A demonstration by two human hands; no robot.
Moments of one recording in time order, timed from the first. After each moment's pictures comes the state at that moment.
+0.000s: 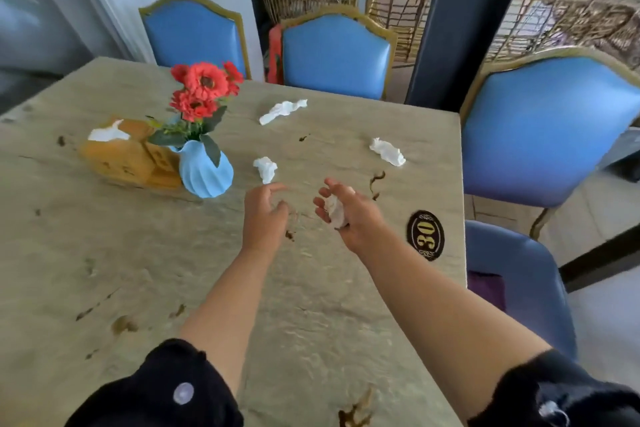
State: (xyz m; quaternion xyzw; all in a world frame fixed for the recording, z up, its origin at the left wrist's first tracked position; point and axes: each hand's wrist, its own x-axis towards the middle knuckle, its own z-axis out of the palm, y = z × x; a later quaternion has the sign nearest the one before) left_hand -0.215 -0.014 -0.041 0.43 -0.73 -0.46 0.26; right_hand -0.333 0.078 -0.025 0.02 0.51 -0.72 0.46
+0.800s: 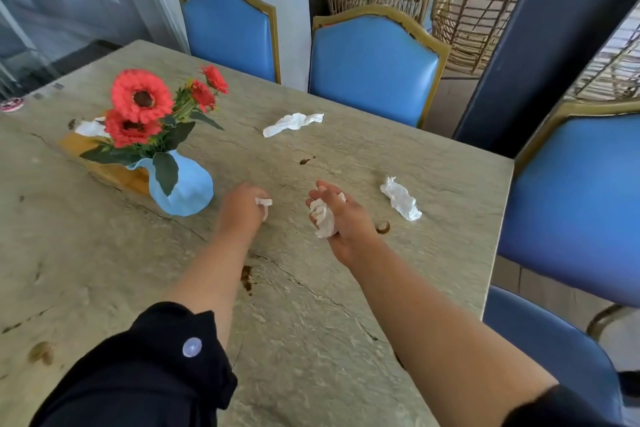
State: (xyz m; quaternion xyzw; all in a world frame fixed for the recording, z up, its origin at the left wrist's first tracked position) left_hand -0.311 -0.102 -0.061 0.56 -0.78 -0.23 0.14; right_hand -0.451 0.004 -0.059 -0.05 0.46 -0.68 0.58
